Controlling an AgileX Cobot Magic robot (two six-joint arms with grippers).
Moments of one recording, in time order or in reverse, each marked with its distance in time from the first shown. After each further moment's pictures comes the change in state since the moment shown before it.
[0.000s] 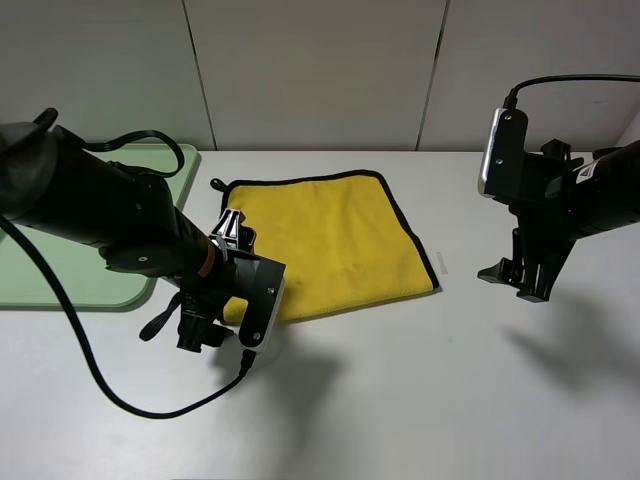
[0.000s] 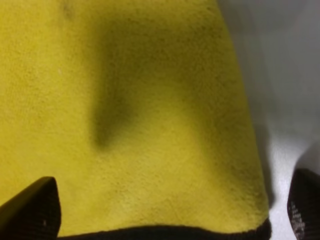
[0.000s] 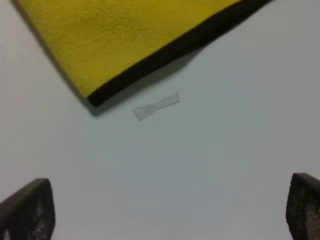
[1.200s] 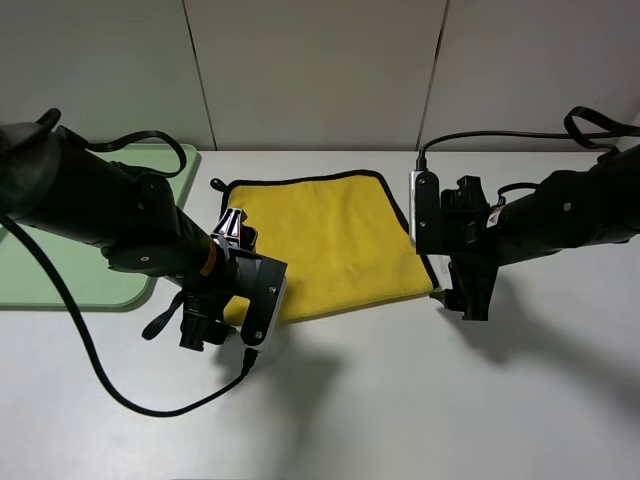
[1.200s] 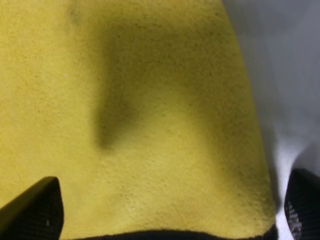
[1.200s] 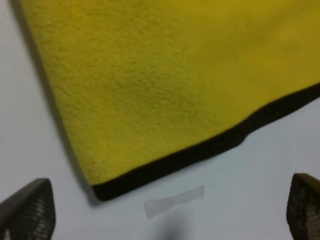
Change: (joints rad) left arm 0.000 0.003 -0.003 0.000 -0.008 0.000; right arm 0.143 0.325 -0.001 0.003 -0.346 -0.136
